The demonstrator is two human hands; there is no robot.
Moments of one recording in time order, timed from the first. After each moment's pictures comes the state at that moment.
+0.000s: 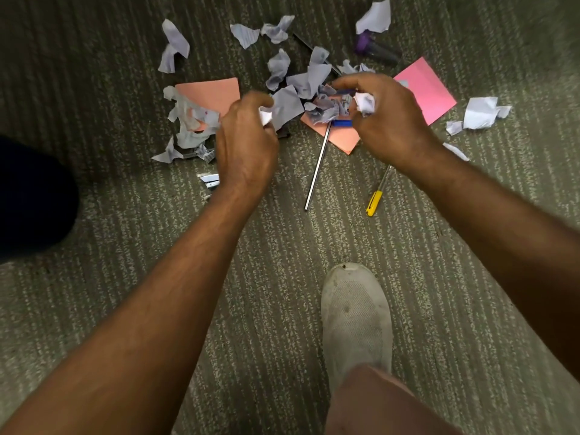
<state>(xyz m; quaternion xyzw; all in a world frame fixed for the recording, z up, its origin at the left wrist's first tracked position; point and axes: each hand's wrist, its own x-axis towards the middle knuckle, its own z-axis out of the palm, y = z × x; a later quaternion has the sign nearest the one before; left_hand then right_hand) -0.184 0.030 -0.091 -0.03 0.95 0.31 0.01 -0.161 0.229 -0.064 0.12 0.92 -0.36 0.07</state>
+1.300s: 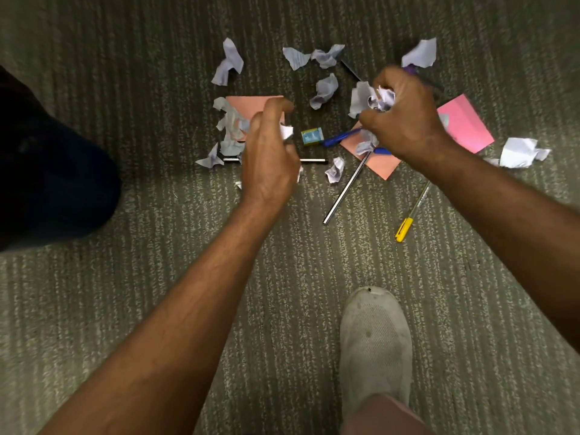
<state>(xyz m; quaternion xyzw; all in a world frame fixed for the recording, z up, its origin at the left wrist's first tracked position) -0.181 0.002 -0.080 -0.04 0.91 0.42 0.01 -0.209 0.205 -0.071 0.08 0.92 -0.37 0.03</state>
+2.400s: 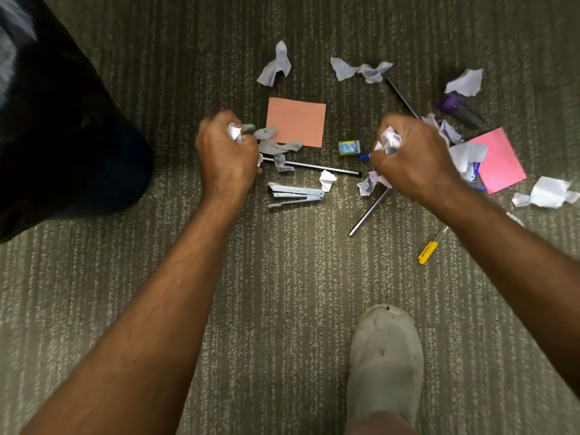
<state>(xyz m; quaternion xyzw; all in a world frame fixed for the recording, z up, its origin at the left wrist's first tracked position) -0.198 -0.094 -0.092 -0.22 0.89 0.39 -0.04 -0.195 0.166 -0.071 0.03 0.96 -0.25 0.09</state>
